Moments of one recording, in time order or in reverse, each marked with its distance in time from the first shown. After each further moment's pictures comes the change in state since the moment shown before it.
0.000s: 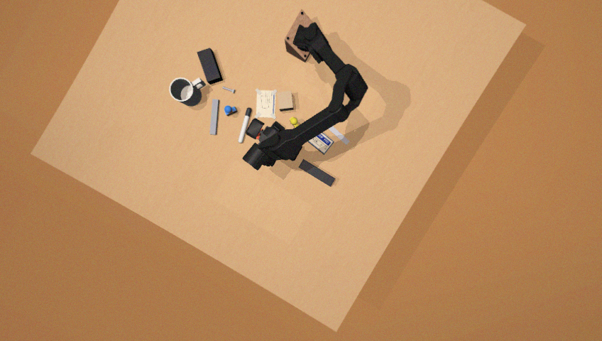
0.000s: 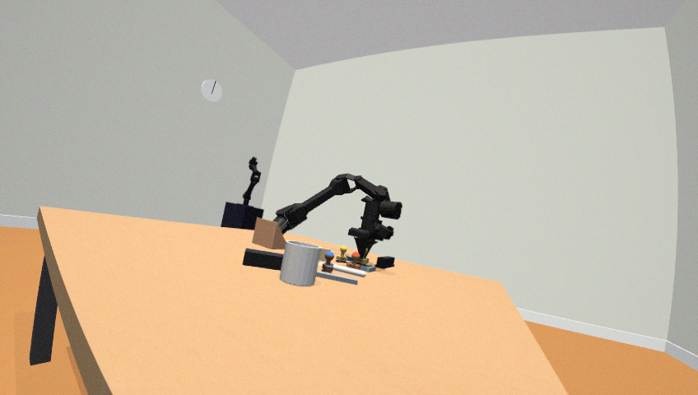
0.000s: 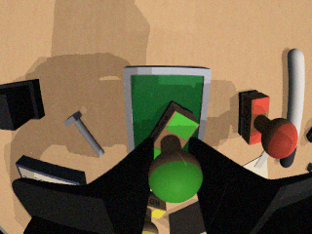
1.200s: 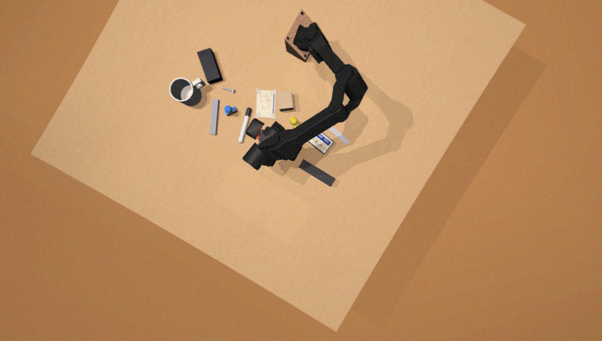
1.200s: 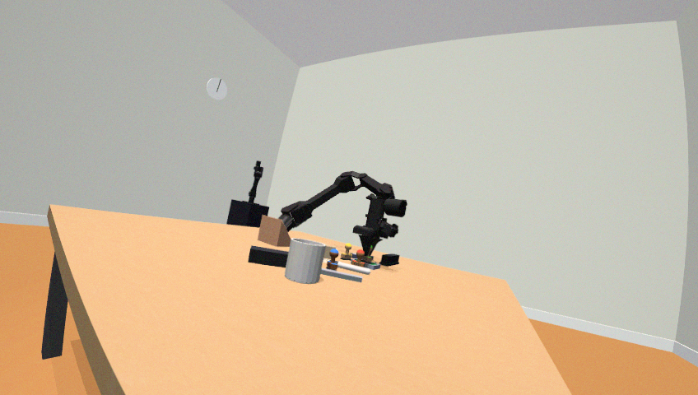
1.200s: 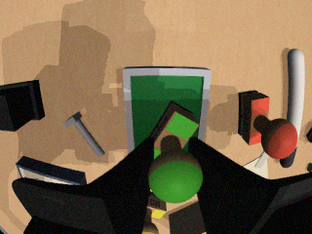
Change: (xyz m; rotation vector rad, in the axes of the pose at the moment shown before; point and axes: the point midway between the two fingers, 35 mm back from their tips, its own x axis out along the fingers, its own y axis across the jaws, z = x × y) arm 0.000 0.000 0.001 0.001 -0.002 0.000
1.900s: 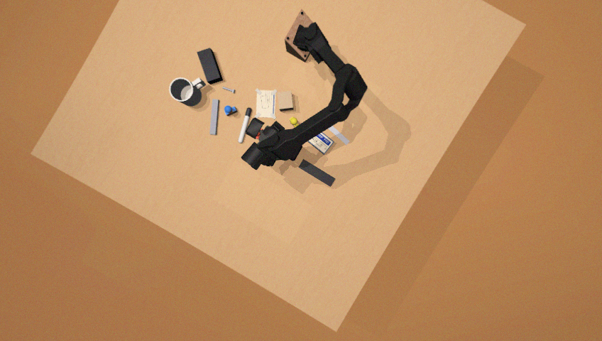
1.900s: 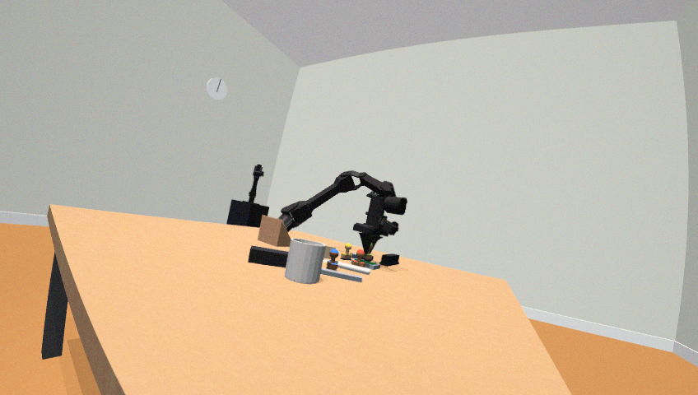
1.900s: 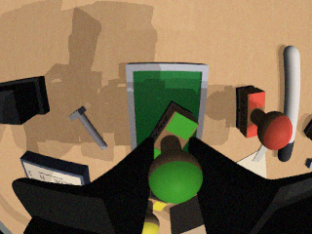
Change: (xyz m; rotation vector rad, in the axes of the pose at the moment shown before) arm -0.009 0.001 -0.002 0.001 0.009 0.003
